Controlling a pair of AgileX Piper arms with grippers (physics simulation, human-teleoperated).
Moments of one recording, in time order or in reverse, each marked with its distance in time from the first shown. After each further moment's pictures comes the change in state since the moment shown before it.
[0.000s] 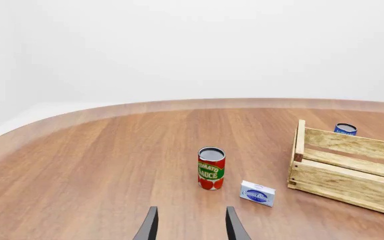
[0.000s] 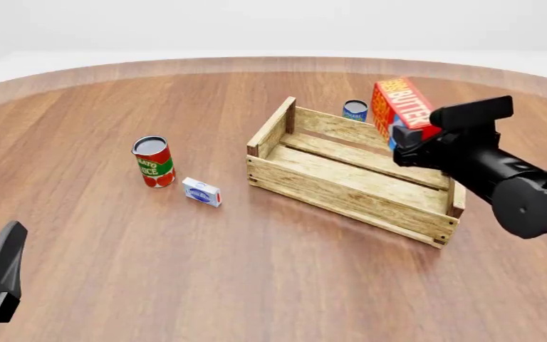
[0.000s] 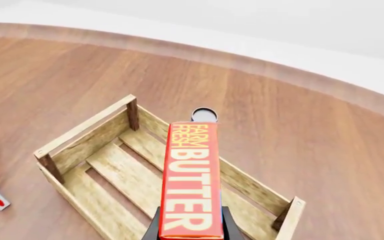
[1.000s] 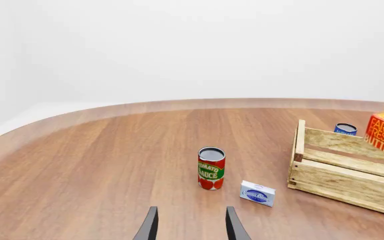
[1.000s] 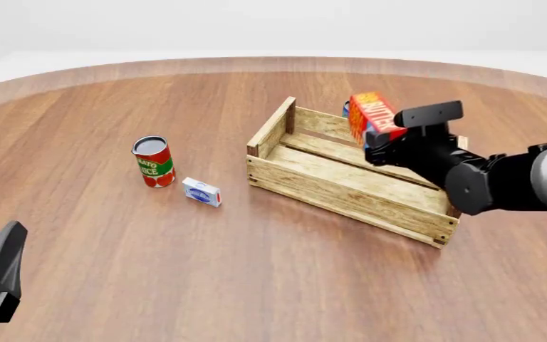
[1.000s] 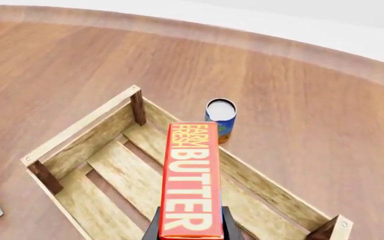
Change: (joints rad) left arm 0.000 0.000 0.000 0.000 0.000; right arm 0.034 0.250 -0.154 -0.015 0.045
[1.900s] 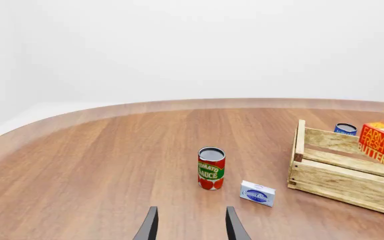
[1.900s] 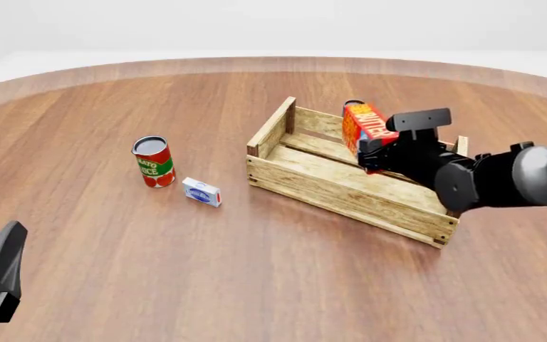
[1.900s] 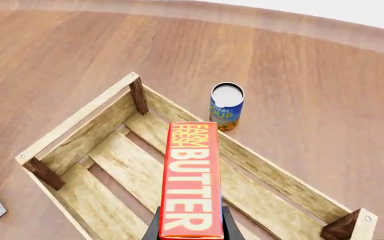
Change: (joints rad) left arm 0.000 0.000 0.000 0.000 0.000; right arm 0.011 0.060 -0.036 0.046 0.054
